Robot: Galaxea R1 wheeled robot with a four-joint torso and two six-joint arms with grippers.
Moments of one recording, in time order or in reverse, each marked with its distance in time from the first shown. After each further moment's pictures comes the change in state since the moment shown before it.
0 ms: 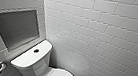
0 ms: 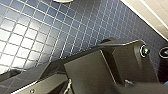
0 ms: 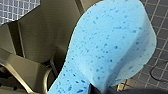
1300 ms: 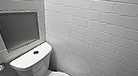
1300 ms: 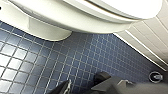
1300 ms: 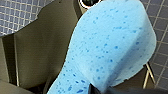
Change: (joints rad) left arm -0.175 -0.064 0.156 -0.134 0.071 0.000; right arm 0.007 0.000 0.000 0.001 -0.001 0.000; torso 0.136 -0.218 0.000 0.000
